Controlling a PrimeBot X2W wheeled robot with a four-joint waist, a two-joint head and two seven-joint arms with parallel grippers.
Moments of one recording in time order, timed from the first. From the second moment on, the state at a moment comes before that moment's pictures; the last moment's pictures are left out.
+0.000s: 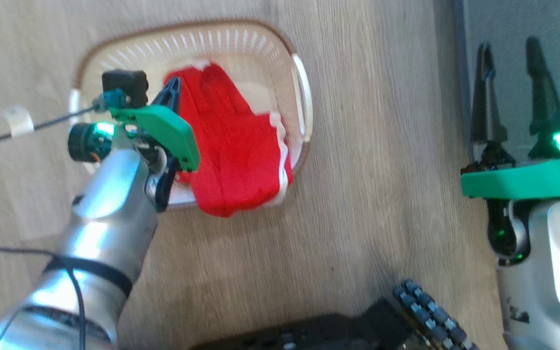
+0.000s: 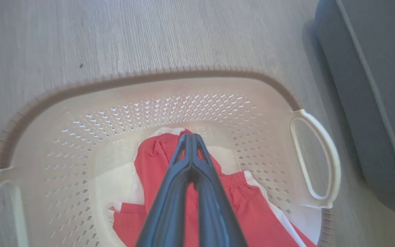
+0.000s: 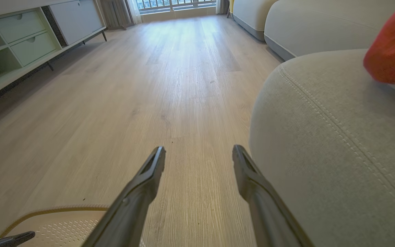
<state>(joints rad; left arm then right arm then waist) -0.94 0.05 -0.52 1.12 -0.57 -0.02 -0.25 -0.37 -0.05 -0.02 0.01 0.24 0.12 -0.26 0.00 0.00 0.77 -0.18</state>
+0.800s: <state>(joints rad) -0.25 0.12 -0.25 0.37 -0.35 0.08 -0.25 -0.11 -0.05 -0.03 0.13 0.18 0.12 -0.26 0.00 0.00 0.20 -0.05</state>
